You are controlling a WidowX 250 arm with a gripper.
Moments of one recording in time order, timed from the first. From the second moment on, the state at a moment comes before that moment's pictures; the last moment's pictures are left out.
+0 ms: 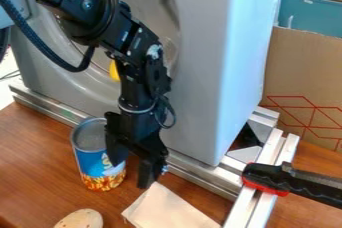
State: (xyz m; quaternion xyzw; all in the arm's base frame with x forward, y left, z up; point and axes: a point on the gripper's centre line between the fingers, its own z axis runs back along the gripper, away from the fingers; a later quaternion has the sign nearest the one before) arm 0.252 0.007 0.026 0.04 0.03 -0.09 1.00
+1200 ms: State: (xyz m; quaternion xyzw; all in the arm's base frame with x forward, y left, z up) arm 0.257 0.119 0.020 0.05 0.05 0.03 1.00
